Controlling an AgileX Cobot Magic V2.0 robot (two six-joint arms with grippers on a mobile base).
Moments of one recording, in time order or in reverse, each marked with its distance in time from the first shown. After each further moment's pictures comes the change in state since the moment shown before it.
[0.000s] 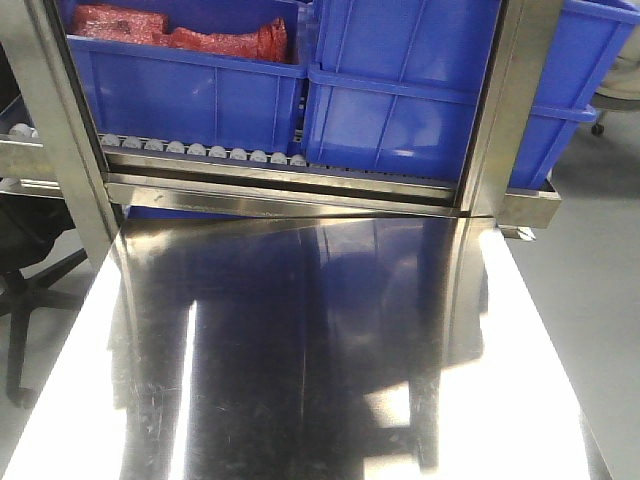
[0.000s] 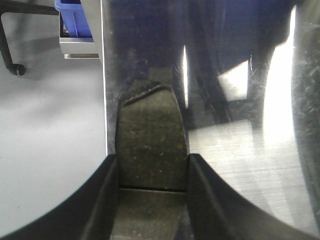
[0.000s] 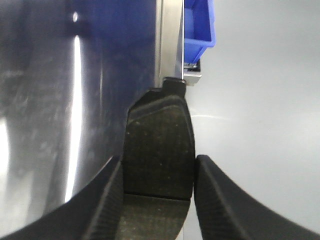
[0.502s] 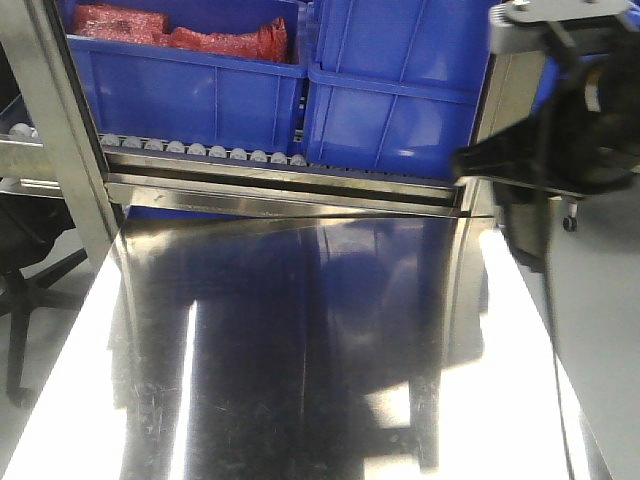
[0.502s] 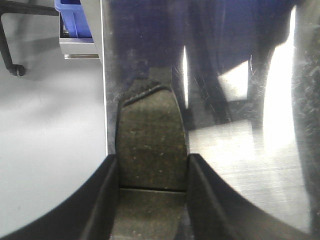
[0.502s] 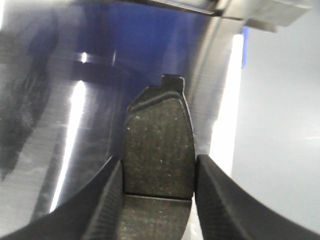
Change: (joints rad) left arm 0.000 0.000 0.000 0.000 -0.001 0.003; right arm 0.088 0.593 -0.508 -0.021 0.000 0.003
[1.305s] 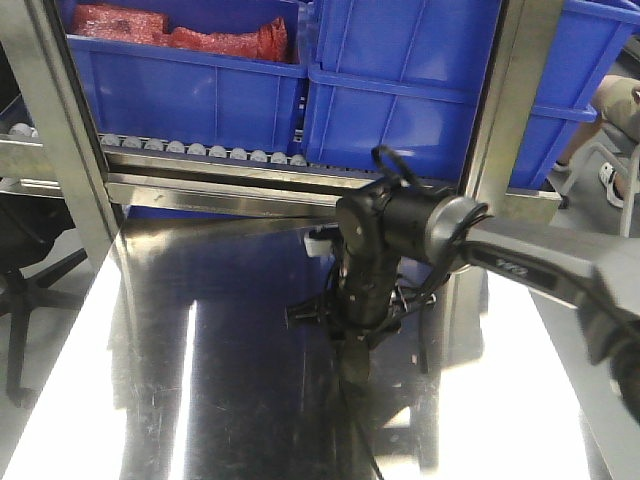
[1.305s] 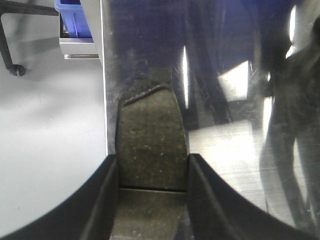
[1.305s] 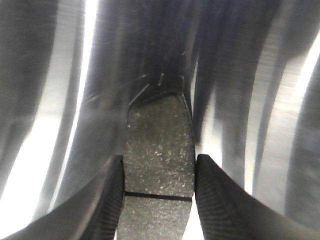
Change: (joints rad) left arm 0.000 0.000 0.000 0.000 0.000 0.000; right arm 0.109 0.717 -0.080 0.235 -0.203 0.069
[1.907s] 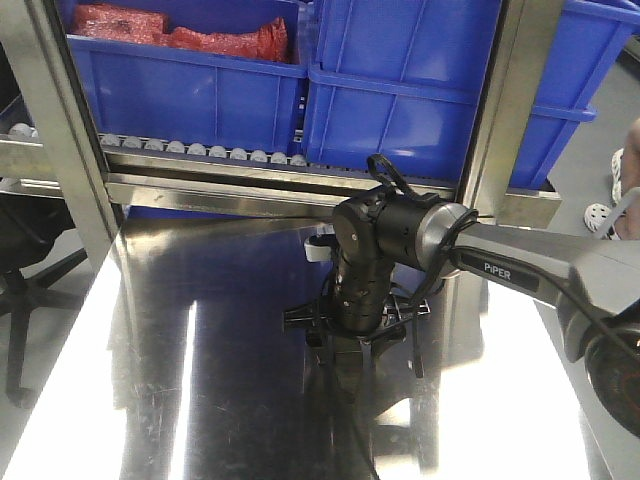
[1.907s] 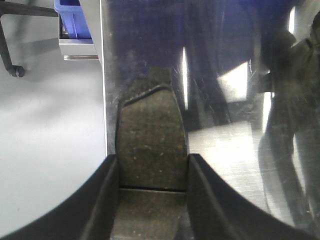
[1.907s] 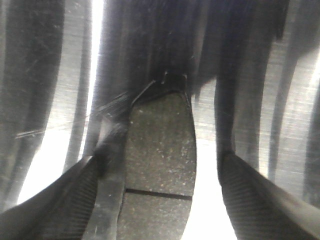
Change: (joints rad) left arm 0.000 0.000 0.000 0.000 -0.004 0.000; right arm 0.000 0.061 -0.009 0.028 -0.019 0.048
